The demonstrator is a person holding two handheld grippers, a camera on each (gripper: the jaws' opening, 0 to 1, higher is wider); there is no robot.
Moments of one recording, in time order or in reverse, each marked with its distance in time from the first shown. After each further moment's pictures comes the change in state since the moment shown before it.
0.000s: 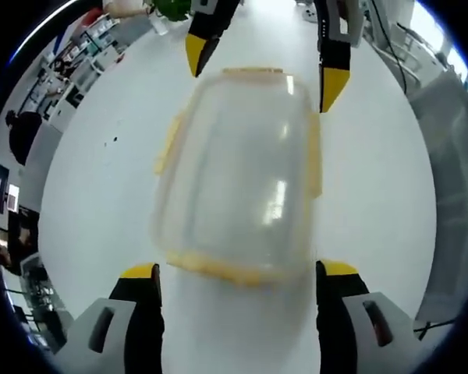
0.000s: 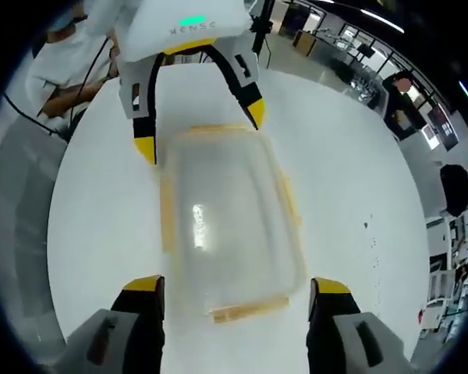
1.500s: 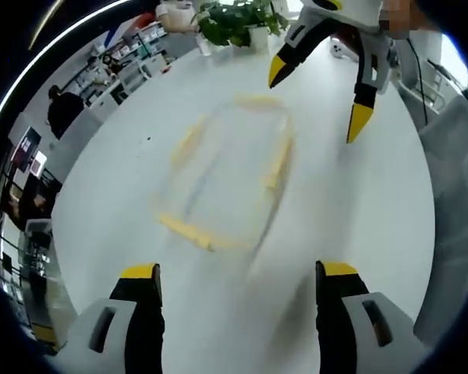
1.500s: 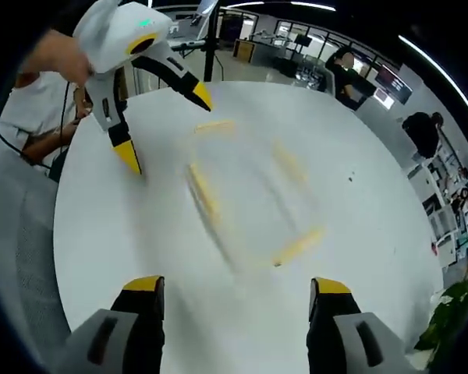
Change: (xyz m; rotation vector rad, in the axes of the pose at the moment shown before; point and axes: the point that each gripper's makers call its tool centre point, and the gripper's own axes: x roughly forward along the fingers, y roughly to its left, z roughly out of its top) left arm -0.026 -0.036 -0.007 -0.197 -0.195 0.152; right arm -0.014 0.057 -0.033 0.281 -0.124 -0.120
